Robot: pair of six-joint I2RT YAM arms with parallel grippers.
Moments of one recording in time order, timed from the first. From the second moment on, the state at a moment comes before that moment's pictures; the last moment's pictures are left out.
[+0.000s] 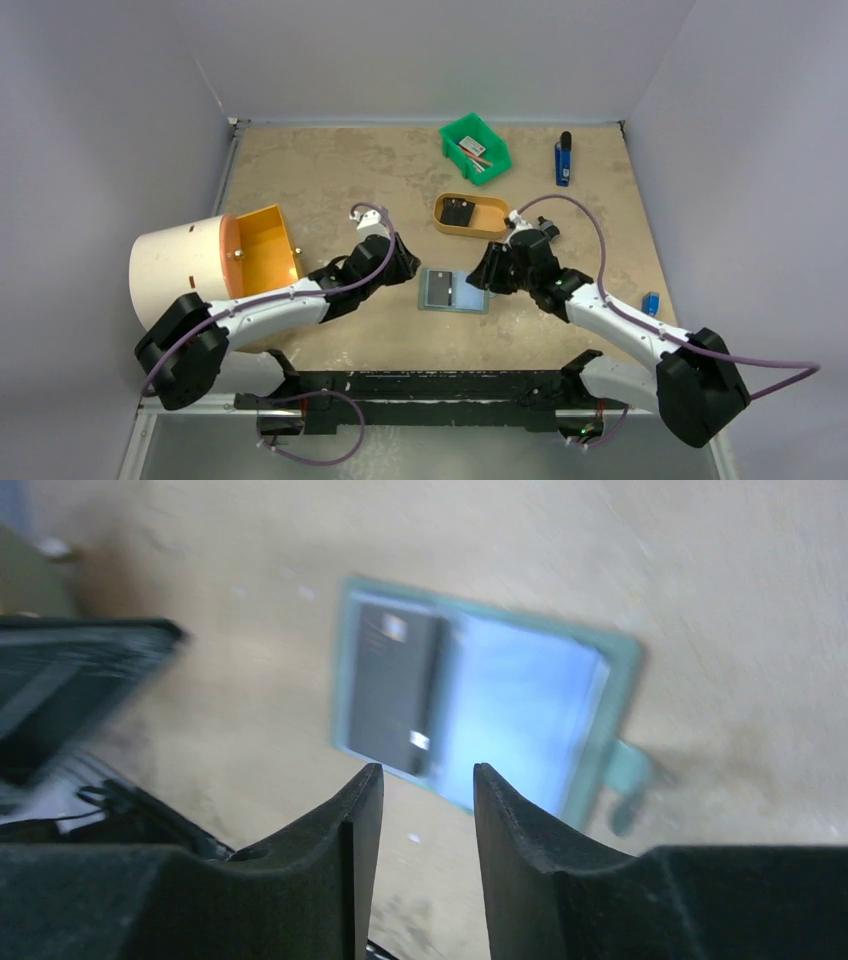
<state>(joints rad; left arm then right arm) -0.85 1.28 0.63 0.06 -0.32 -0.91 0.57 1.11 0.58 -0.14 -0.12 0.72</state>
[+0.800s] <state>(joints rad) -0.85 1.28 0.65 0.05 -0.35 -0.89 0.31 1.20 0.68 -0.06 -0.12 0.74</state>
